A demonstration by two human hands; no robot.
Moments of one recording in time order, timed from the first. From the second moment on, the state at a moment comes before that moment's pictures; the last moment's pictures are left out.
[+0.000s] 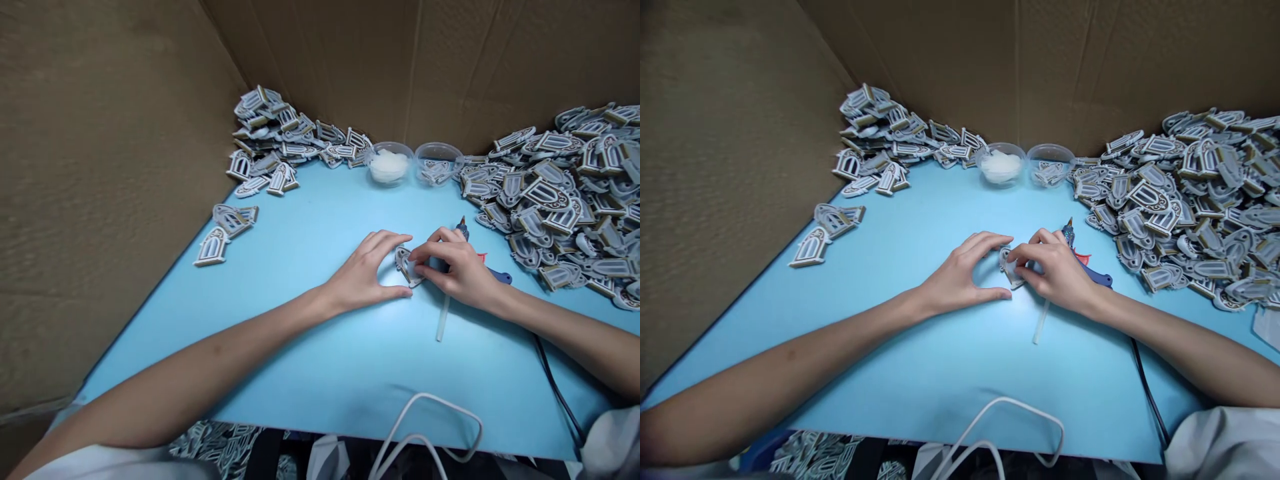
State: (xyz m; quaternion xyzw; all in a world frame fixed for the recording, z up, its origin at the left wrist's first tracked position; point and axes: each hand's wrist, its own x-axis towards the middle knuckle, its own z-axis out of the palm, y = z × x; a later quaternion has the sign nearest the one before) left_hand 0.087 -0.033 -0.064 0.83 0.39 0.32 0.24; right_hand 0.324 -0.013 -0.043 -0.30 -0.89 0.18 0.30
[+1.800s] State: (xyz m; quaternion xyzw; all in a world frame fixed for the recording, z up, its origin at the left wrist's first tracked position) left_hand 0.090 -0.033 -0.061 0.87 0.35 0.30 0.20; right_hand 0.384 -0.010 -0.025 -0.51 -0.71 0.35 0.33
